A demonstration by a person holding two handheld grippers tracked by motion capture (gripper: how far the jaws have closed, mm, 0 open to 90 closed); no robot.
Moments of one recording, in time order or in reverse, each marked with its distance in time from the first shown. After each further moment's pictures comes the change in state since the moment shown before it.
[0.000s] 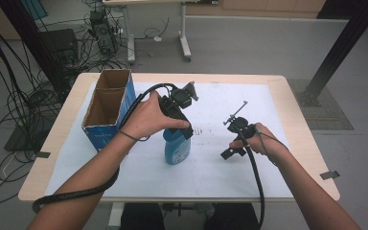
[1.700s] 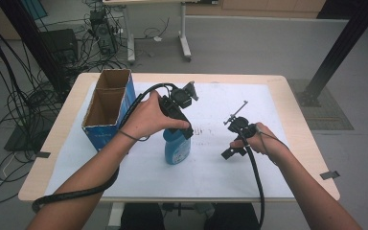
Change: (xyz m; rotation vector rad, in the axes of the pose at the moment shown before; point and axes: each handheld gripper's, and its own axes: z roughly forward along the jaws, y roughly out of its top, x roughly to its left) left arm 0.000 0.000 -0.001 -0.003 0.001 0.006; right arm 0.000 0.000 -0.002 0.005 -0.008 0.002
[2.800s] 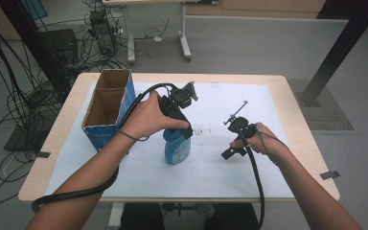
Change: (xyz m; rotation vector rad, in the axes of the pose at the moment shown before) left arm 0.001 -0.001 0.000 0.002 0.002 -0.004; right arm 0.000 0.000 0.000 0.000 -0.001 -0.005
